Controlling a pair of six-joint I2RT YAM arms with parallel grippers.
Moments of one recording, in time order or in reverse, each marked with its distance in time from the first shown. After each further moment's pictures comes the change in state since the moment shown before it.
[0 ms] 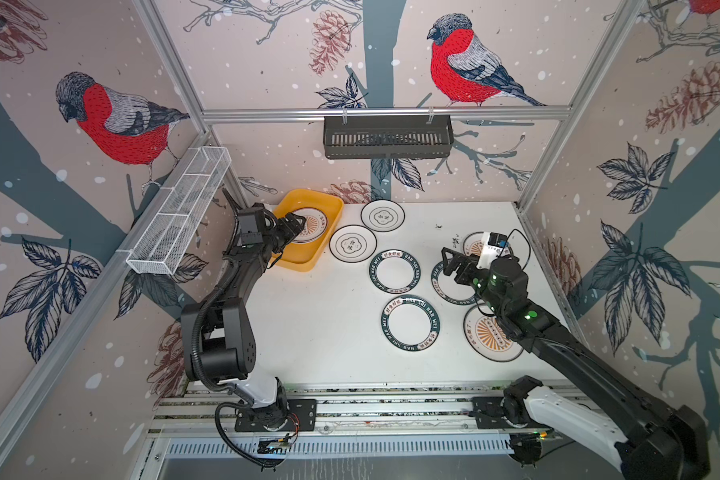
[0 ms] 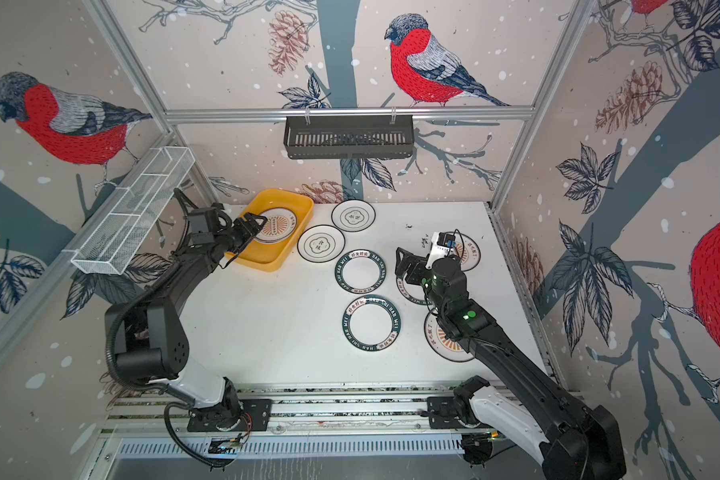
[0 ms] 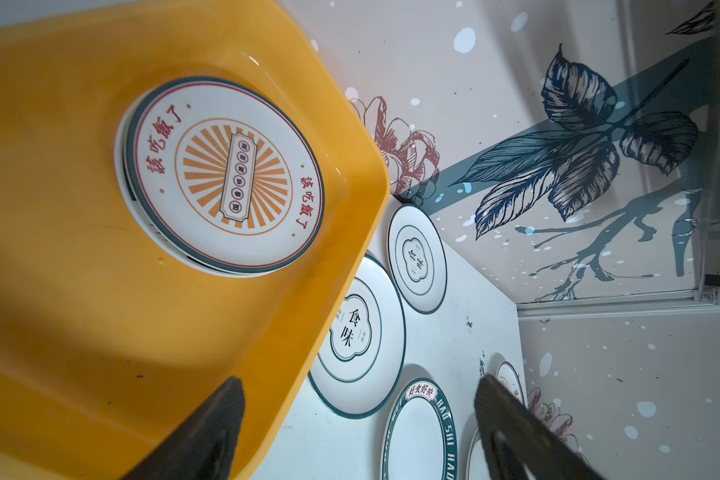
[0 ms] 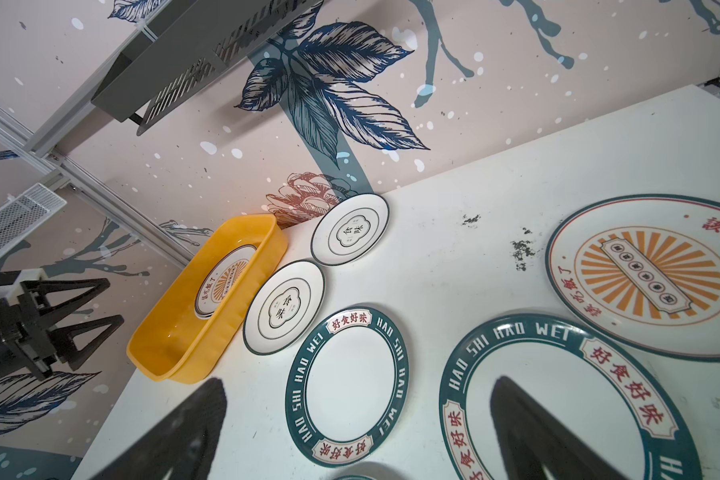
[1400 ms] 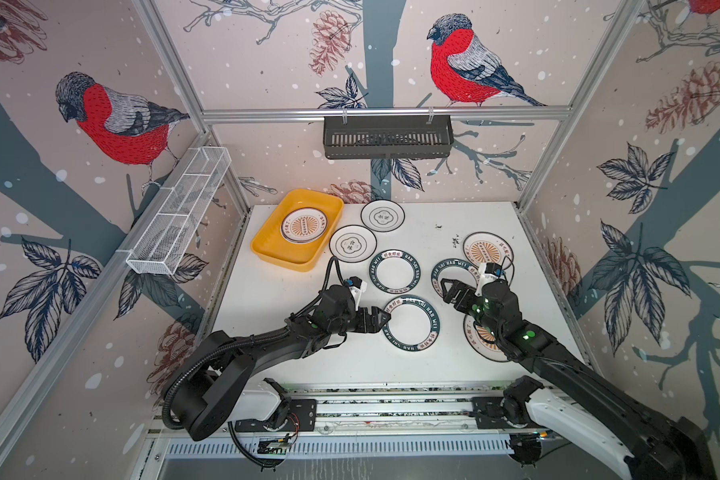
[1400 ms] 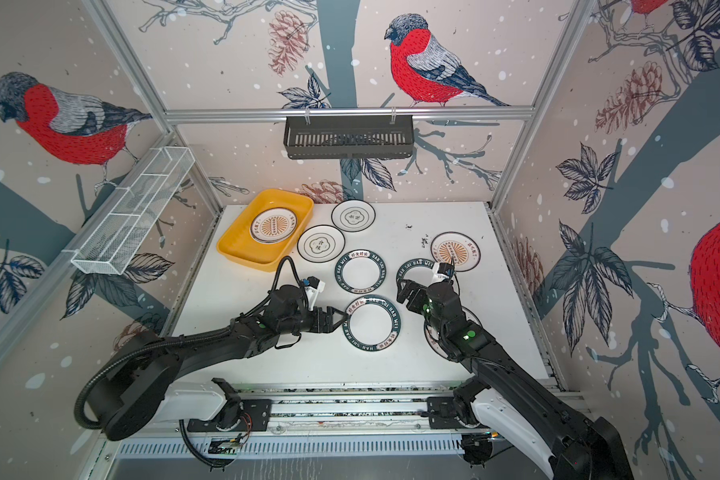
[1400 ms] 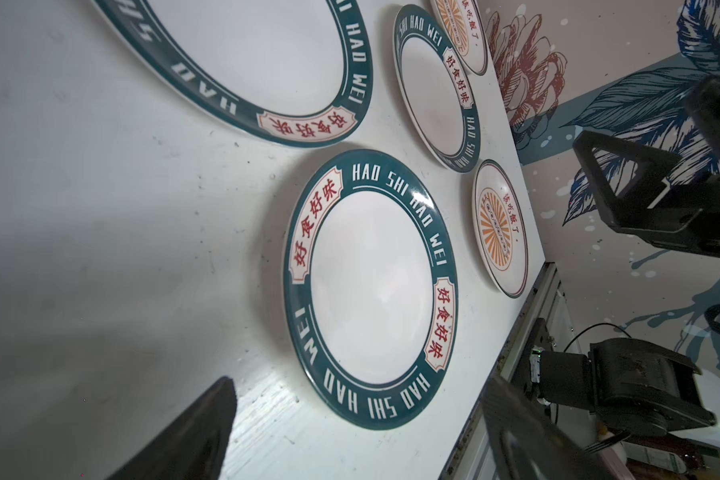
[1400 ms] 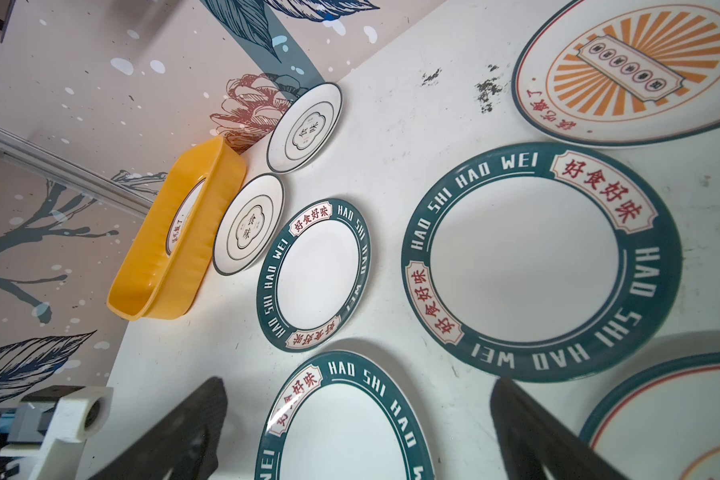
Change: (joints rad) left arm -0.803 -0.215 -0.670 0.359 -0.076 -0.022; right arm 0.052 -0.124 -0.214 -0.120 -0.019 0.220
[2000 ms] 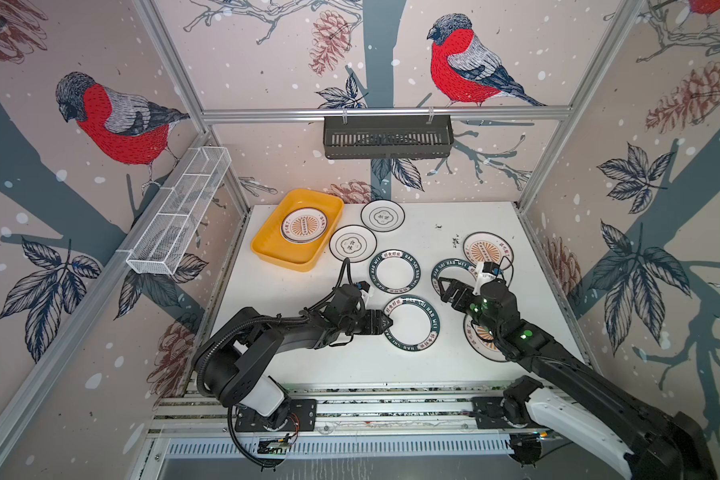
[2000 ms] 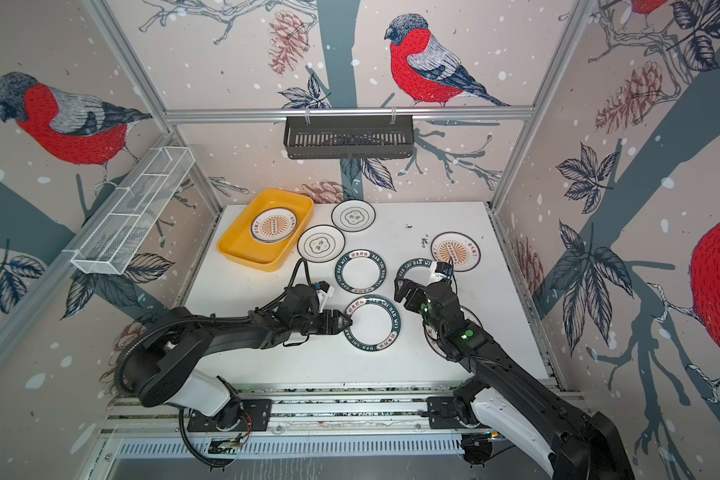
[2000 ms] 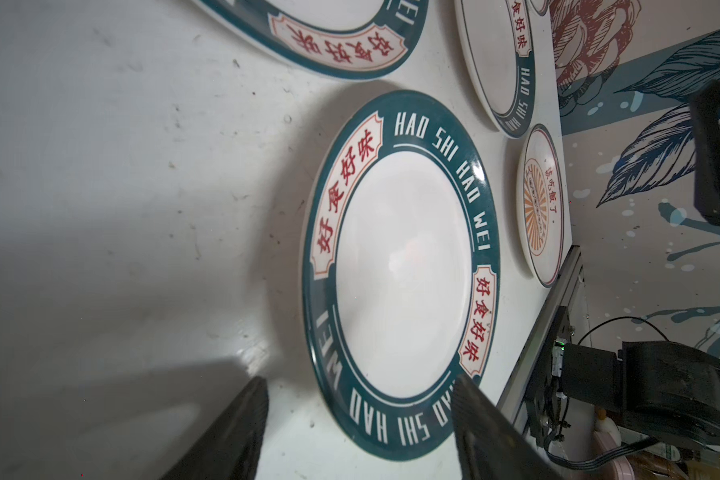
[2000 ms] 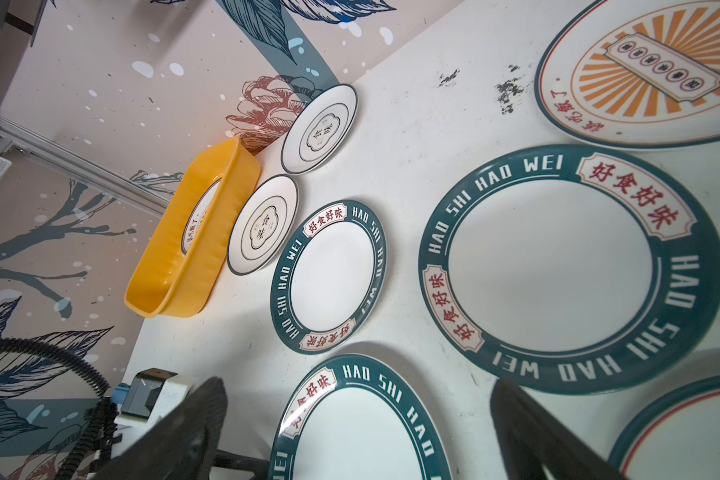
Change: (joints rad) left arm -0.019 0.202 0.069 -0.011 0.039 -0.018; right arm 0.011 0.019 0.000 0.039 -0.002 0.004
